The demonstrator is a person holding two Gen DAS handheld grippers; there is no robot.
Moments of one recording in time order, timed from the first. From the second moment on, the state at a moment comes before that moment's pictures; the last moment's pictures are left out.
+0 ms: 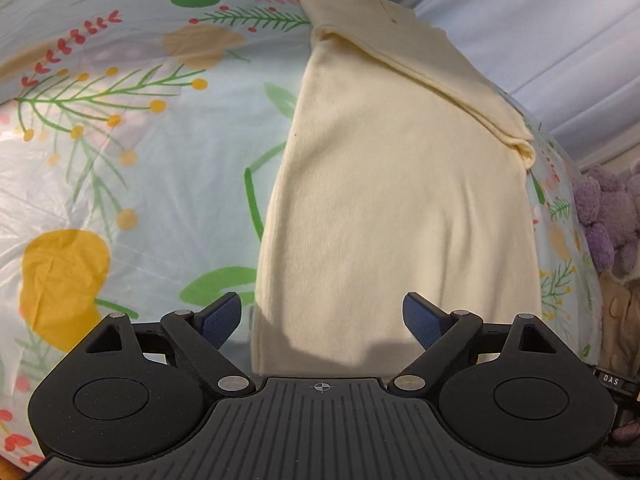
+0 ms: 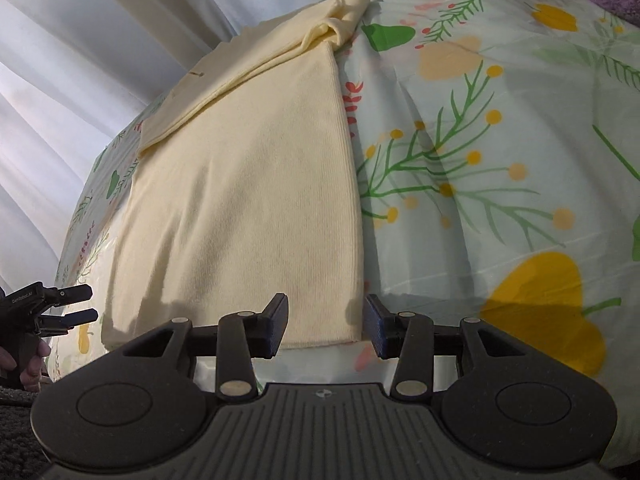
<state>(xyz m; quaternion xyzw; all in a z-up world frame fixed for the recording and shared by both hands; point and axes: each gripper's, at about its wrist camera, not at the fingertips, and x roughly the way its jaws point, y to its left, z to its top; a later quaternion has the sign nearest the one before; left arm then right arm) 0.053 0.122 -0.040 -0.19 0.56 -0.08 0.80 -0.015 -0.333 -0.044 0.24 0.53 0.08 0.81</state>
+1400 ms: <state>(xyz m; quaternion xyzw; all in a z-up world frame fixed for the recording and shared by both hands) 0.156 0.135 0.015 -0.21 0.38 -0.13 0.89 0.094 -0.344 -0.023 0.26 0.40 0.10 0.87</state>
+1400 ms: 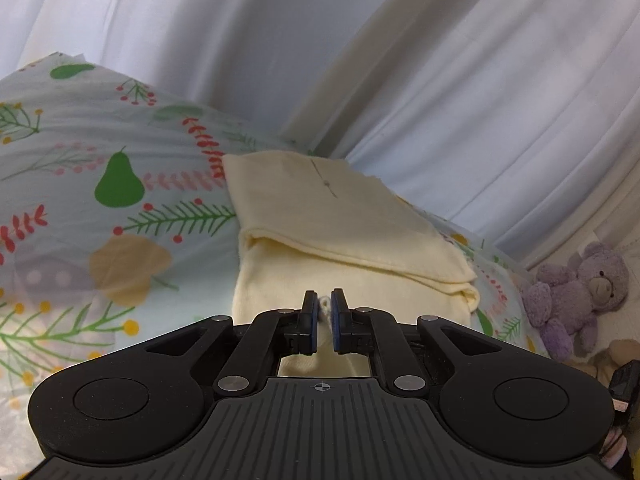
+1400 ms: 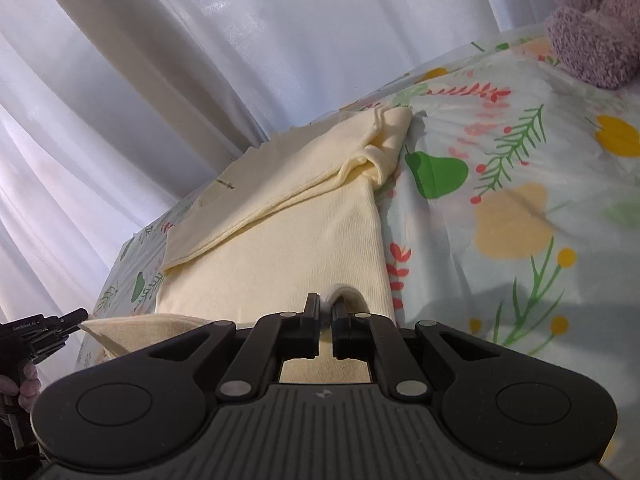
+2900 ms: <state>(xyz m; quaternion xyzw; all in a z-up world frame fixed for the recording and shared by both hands) 0.202 0.095 -0.026 -0.05 0.39 -0.12 0.91 0.148 -0.275 -0.036 -0.02 0.36 0.05 0.93</state>
